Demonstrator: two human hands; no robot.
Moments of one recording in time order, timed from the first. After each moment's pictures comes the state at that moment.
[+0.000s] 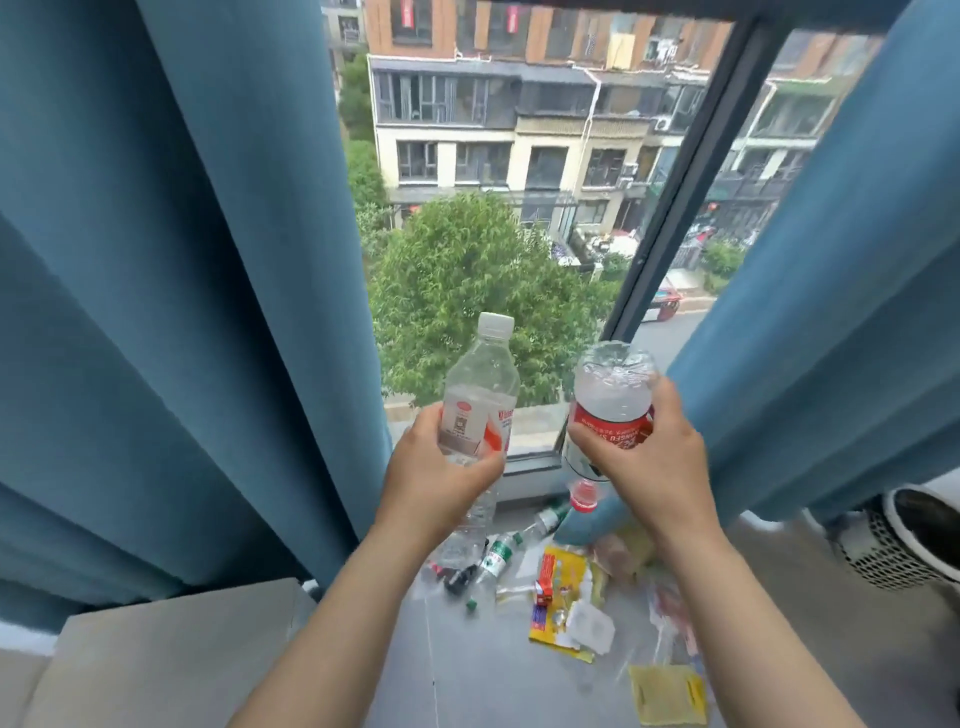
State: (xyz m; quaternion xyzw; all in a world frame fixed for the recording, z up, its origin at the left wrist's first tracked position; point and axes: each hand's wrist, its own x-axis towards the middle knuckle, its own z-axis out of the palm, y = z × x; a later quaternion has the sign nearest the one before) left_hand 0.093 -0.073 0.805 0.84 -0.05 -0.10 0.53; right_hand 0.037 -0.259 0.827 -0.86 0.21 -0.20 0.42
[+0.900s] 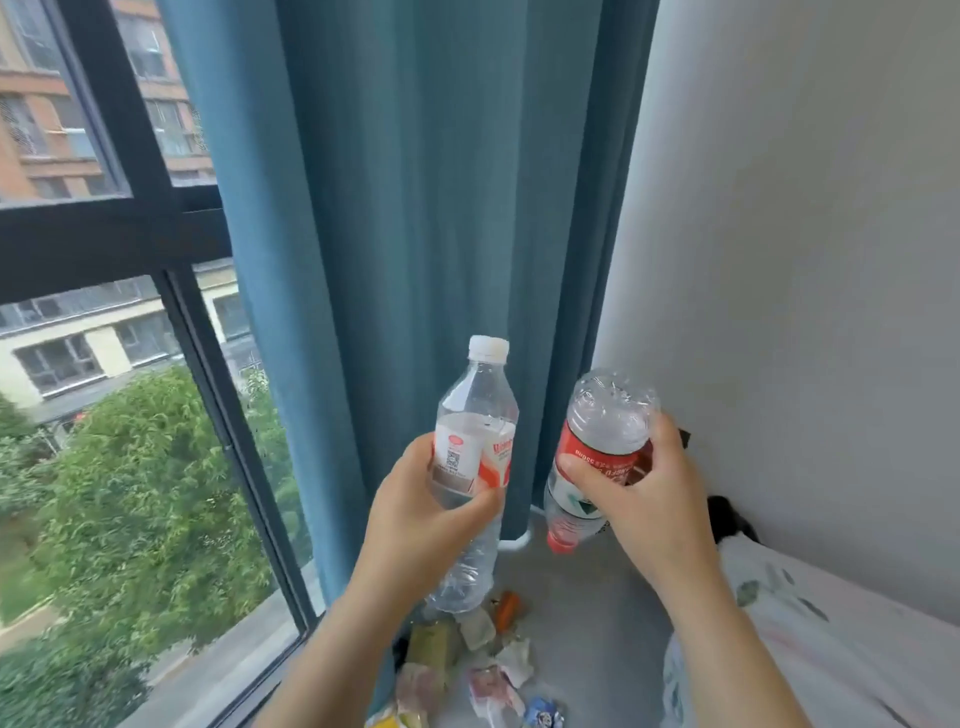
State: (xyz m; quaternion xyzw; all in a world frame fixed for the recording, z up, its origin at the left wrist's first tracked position) left_hand -0.057 -0.405 0.972 0.72 -0.41 -0.18 0.54; right_hand -0.218 -0.508 0.975 -0.69 0.42 -0.46 0.37
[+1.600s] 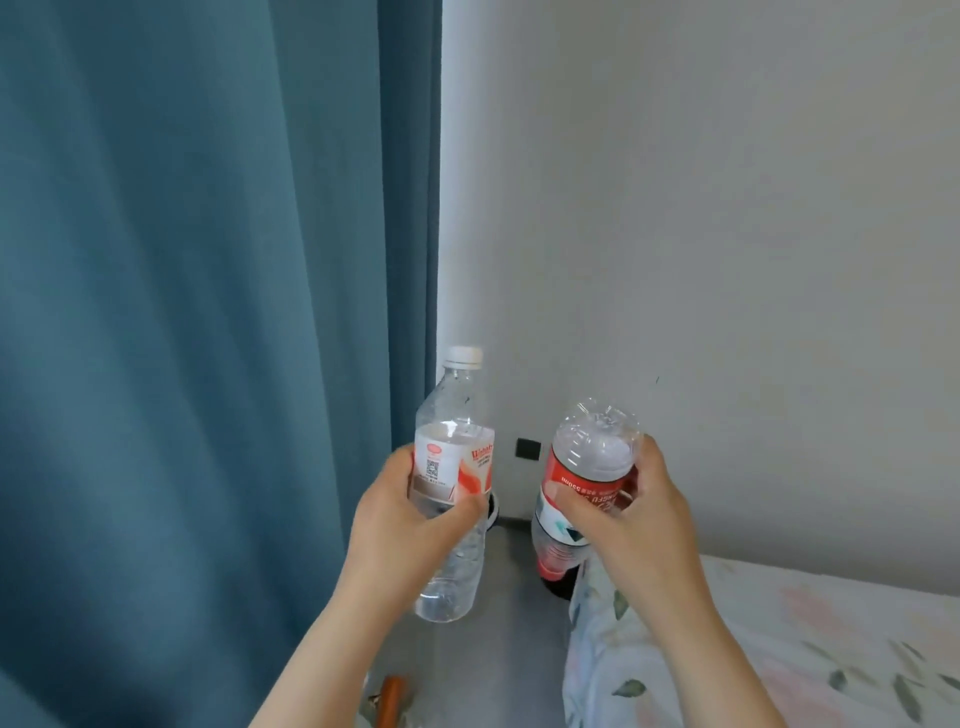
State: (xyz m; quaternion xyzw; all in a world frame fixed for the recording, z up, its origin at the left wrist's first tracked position) left_hand -0.058 -0.641 0.984 0.64 -0.52 -0.29 0.49; right_hand -0.250 -0.661 0.986 -0.60 0.56 -0.50 0.27
